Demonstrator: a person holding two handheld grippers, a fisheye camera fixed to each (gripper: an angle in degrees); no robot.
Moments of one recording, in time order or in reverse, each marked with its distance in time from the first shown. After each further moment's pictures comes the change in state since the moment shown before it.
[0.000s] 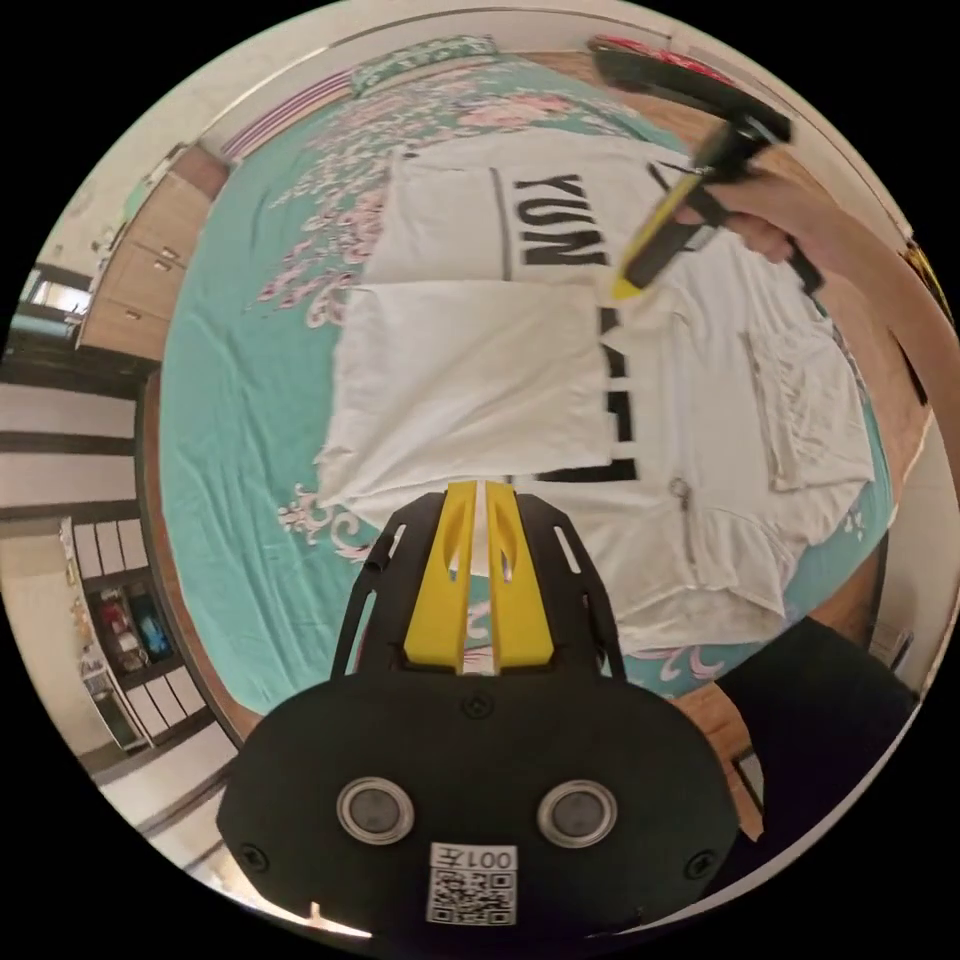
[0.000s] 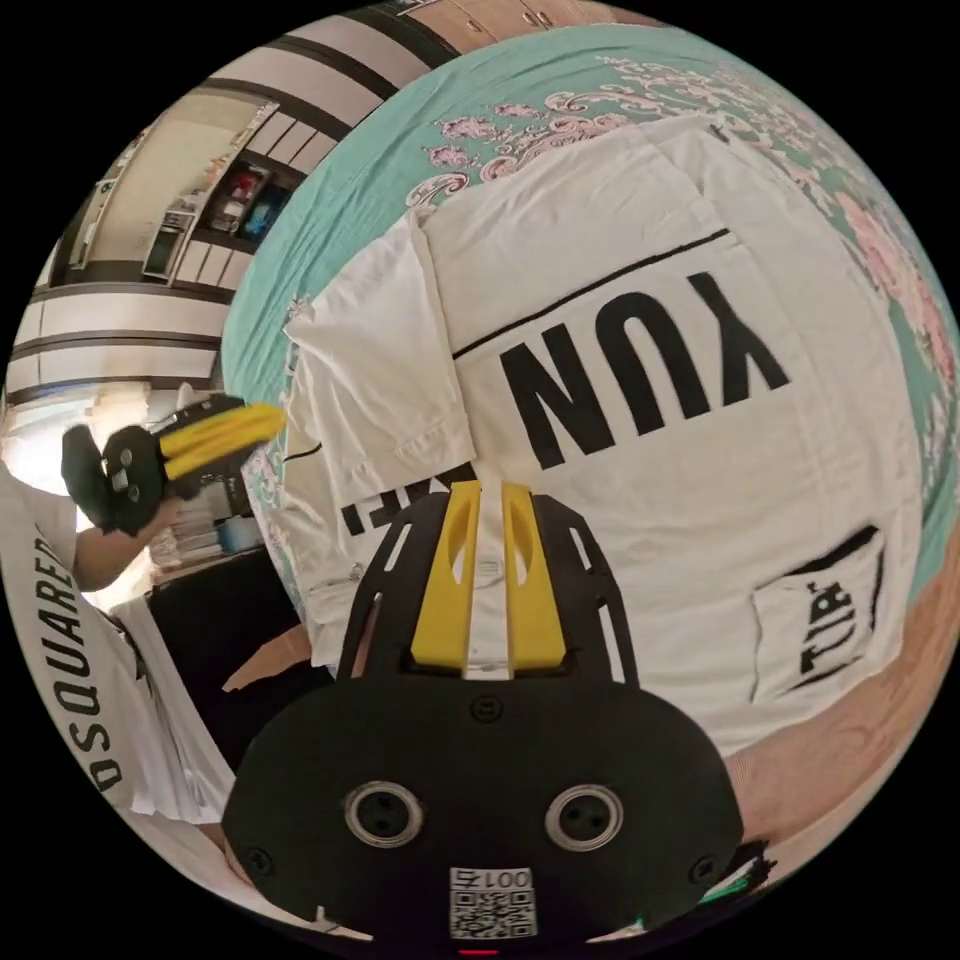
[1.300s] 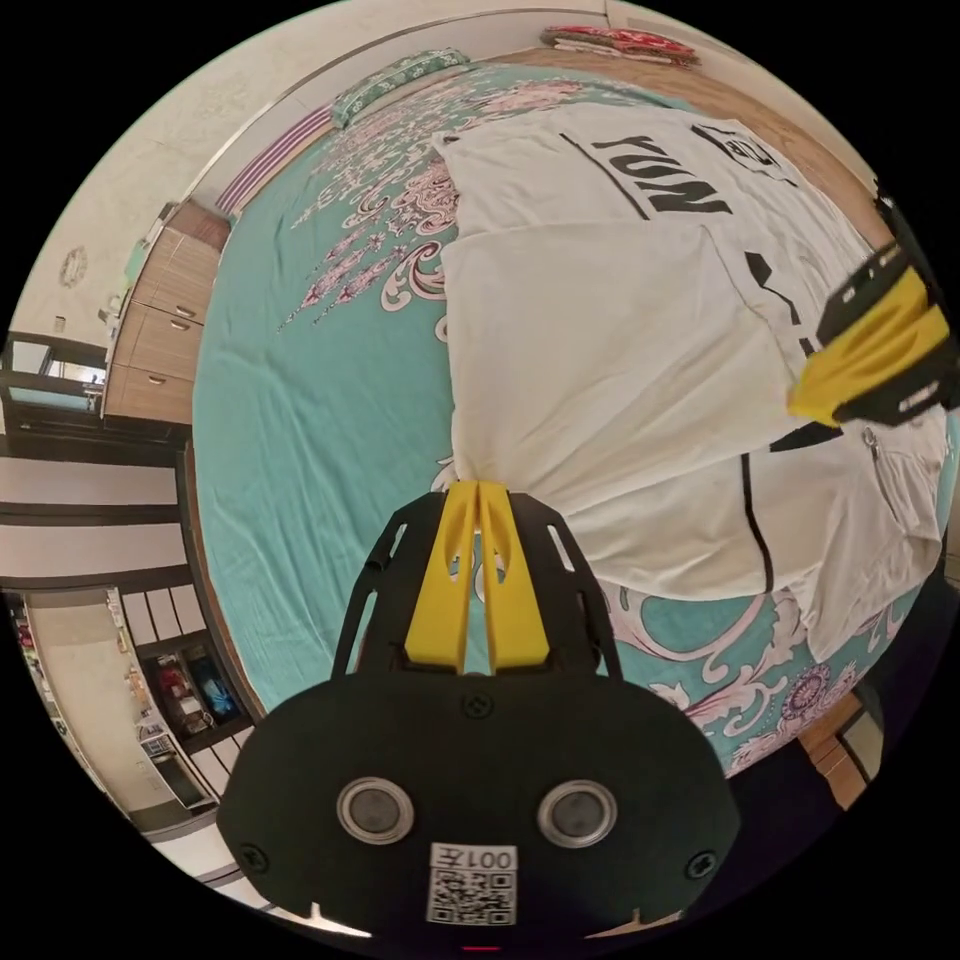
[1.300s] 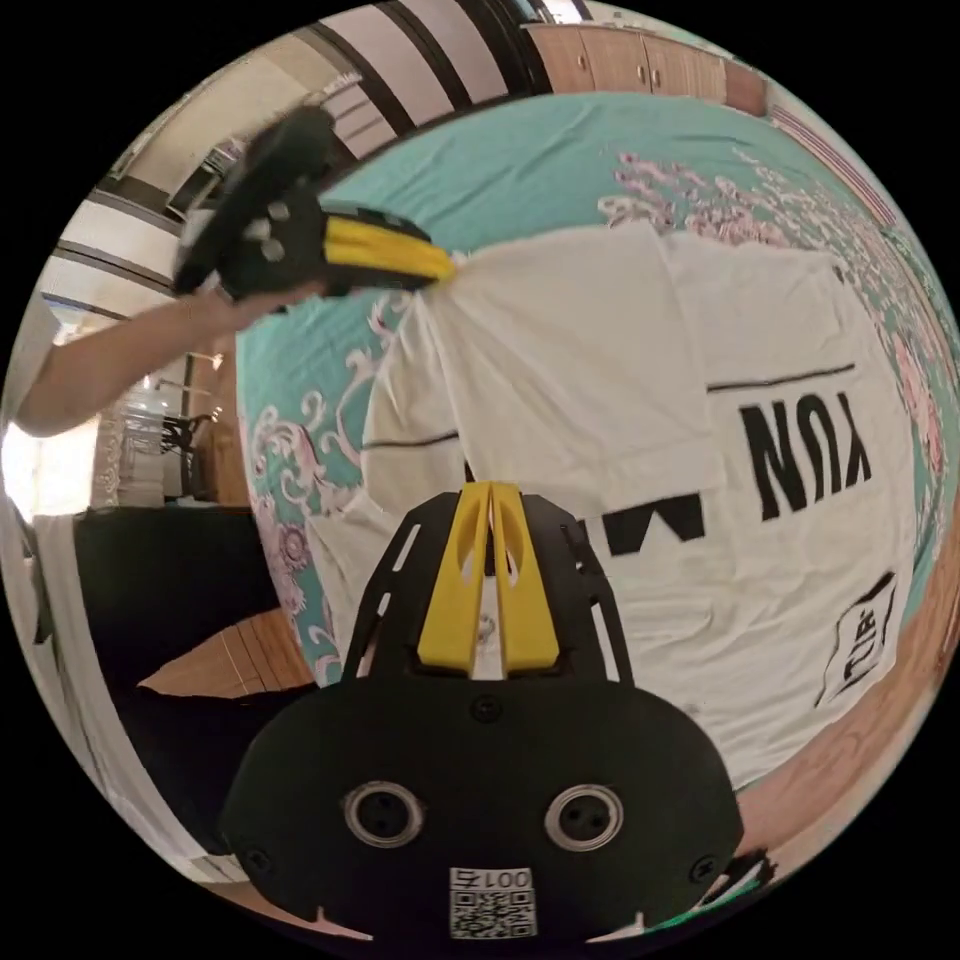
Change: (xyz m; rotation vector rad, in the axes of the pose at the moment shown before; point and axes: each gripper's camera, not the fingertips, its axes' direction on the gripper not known) left arm -0.112 0.014 0.112 0.071 -0.128 0.179; right arm -0.181 0.071 0.104 0.104 0.170 -0.155
